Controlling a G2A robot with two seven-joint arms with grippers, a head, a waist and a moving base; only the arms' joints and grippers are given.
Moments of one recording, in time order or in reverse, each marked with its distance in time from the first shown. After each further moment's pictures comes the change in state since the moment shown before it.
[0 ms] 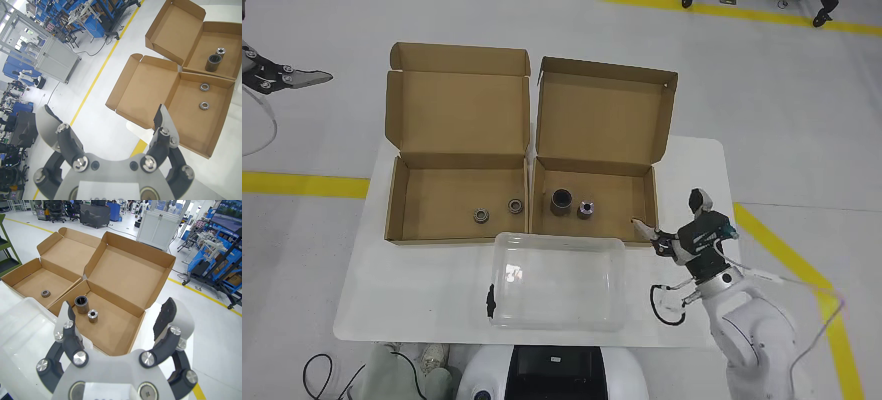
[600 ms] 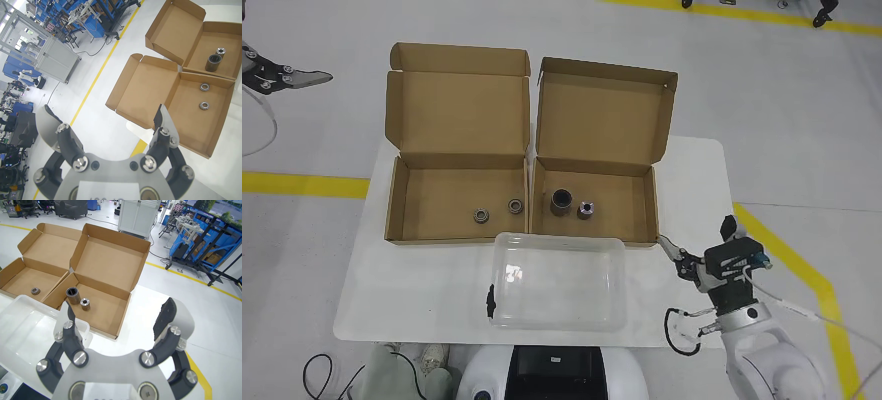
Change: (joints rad) left arm 0.000 0.000 0.000 0.000 0.000 0.000 0.000; right arm -0.222 0.006 0.045 -0.203 -0.028 0.185 0.057
